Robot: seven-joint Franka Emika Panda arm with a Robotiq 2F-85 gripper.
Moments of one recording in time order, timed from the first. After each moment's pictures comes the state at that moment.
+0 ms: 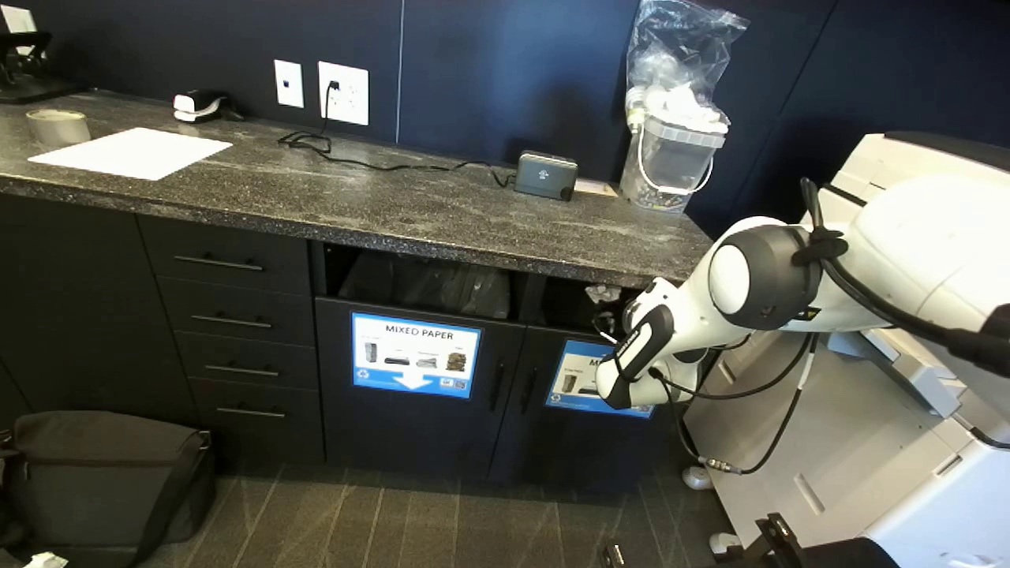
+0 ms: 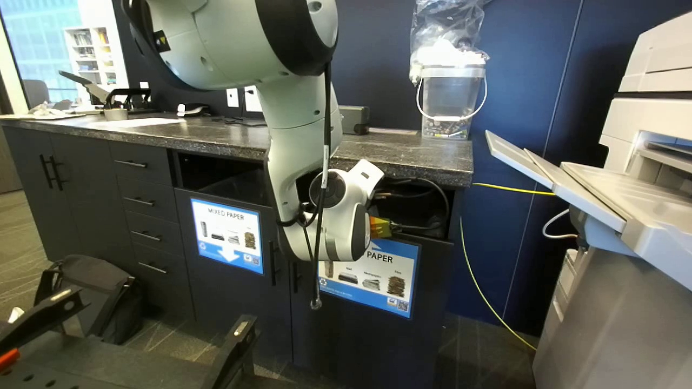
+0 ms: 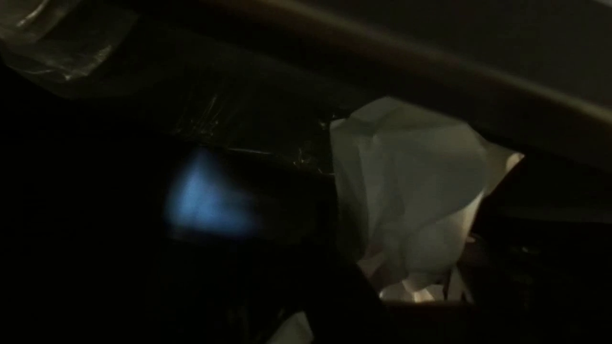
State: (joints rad) arm -0.10 1.44 -0.16 -1.36 -0.10 3.98 -0.10
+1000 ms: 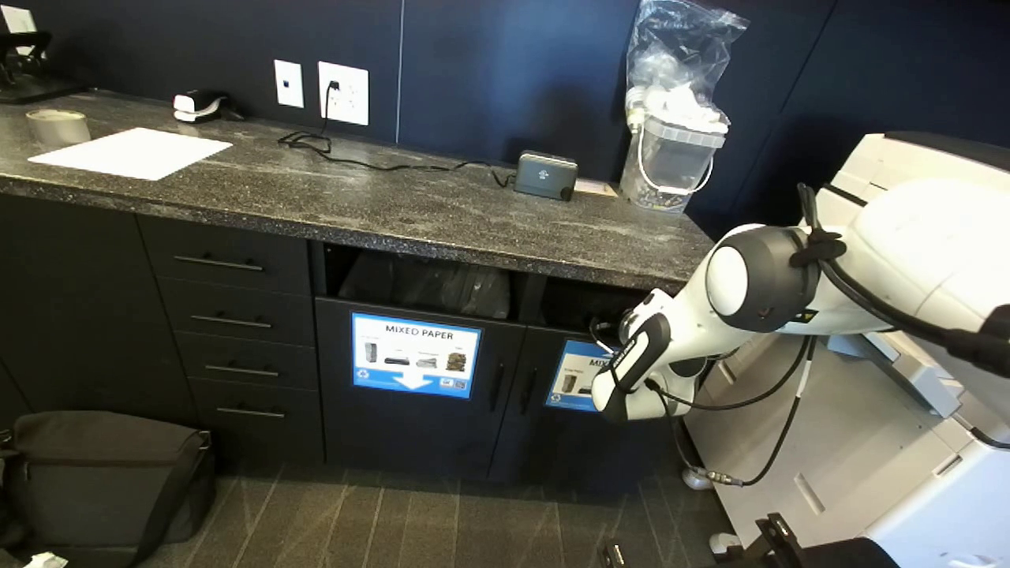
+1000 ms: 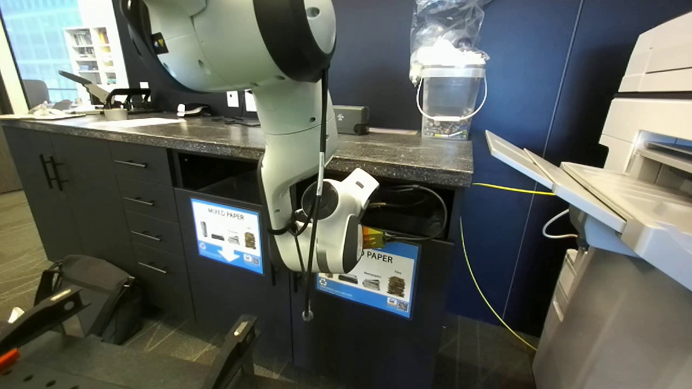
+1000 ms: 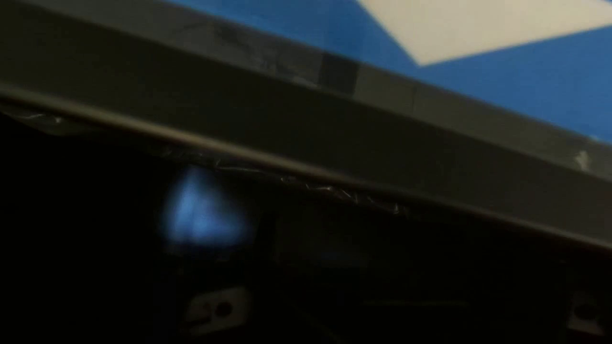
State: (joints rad) arm -0.10 1.45 -0.14 -1.41 -0.09 4.03 -0.10
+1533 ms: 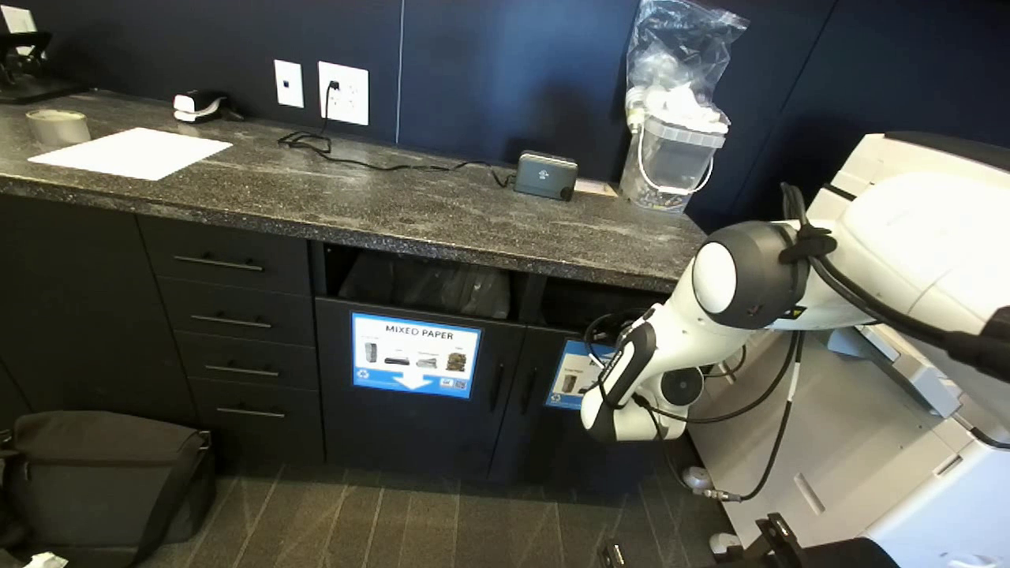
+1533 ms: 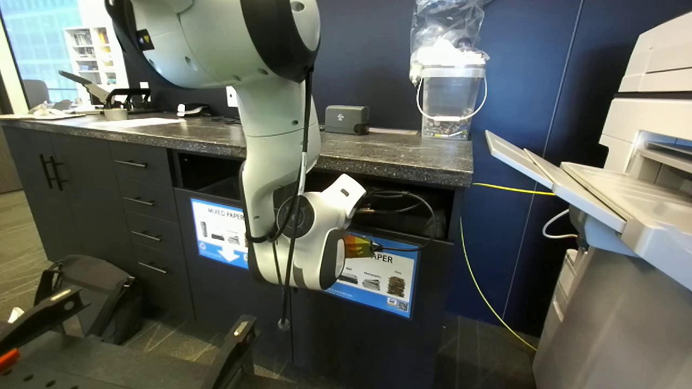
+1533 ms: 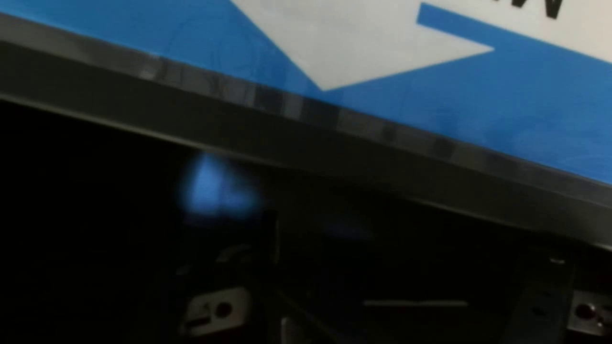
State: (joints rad) arm -0.04 1.43 -0.13 -1.54 0.03 4.21 -0.13
